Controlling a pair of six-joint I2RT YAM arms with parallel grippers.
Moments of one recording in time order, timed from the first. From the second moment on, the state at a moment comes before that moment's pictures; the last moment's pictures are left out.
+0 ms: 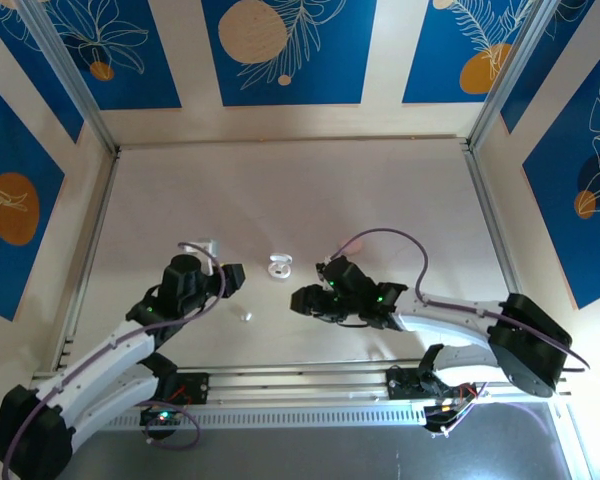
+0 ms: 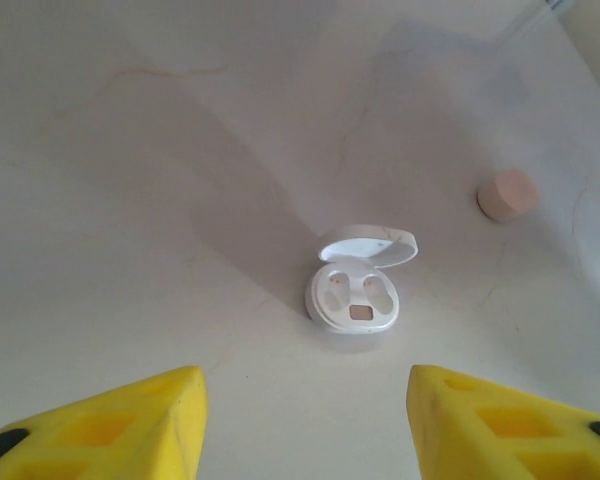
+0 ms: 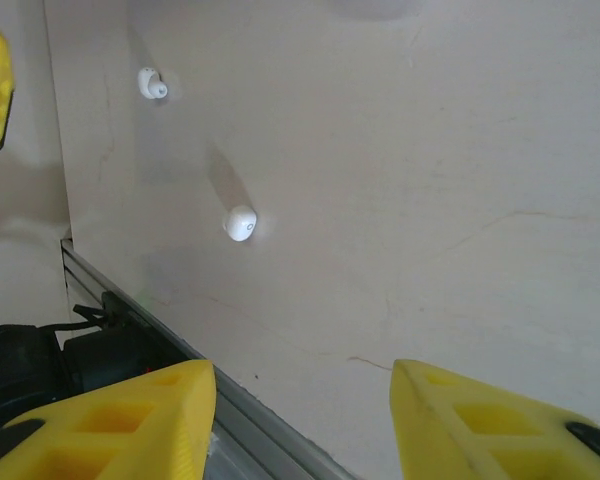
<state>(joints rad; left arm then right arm) -0.53 0.77 0.36 -0.09 0.02 -0.51 0.95 1.26 0.56 -0.04 -0.25 1.10</state>
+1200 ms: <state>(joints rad) -0.52 0.48 0.30 -0.14 -0.13 -0.50 1.12 1.78 0.80 0.27 -0.18 1.38</state>
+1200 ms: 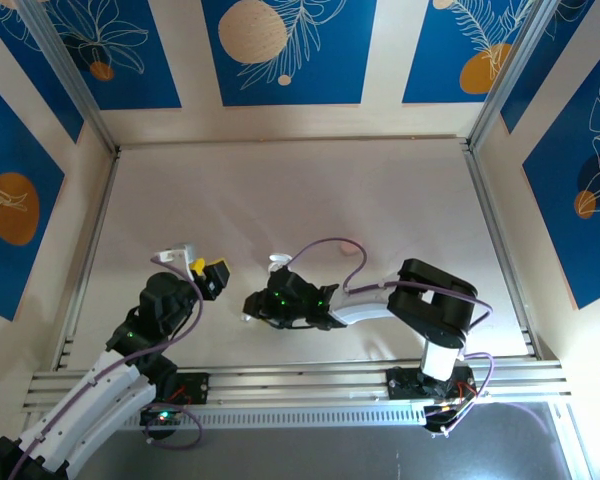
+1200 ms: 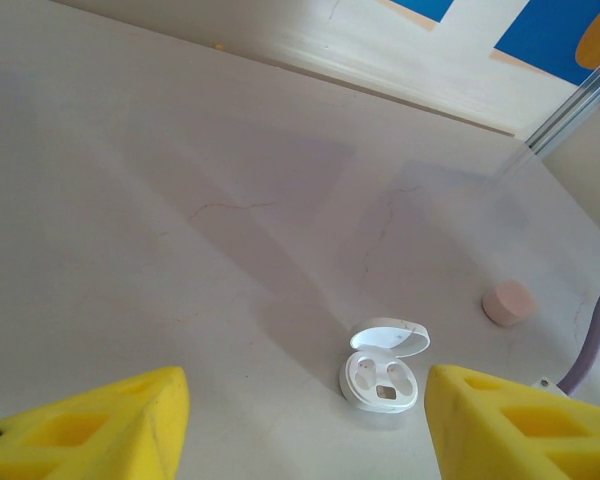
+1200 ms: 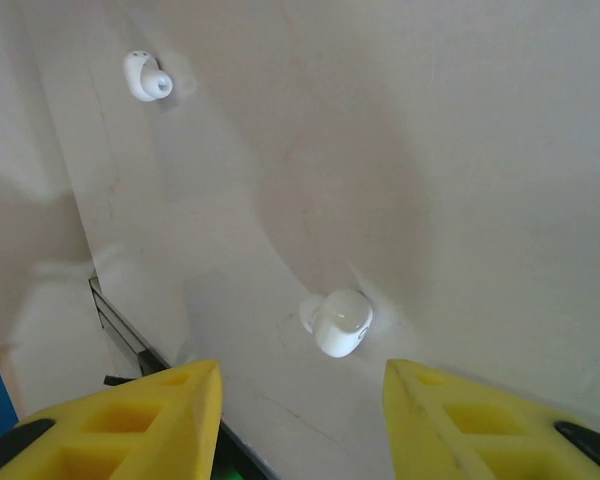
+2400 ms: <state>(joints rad) -0.52 0.48 0.30 -0.15 -0.13 -0.50 1.12 1.86 0.84 0.30 -0.15 1.47</state>
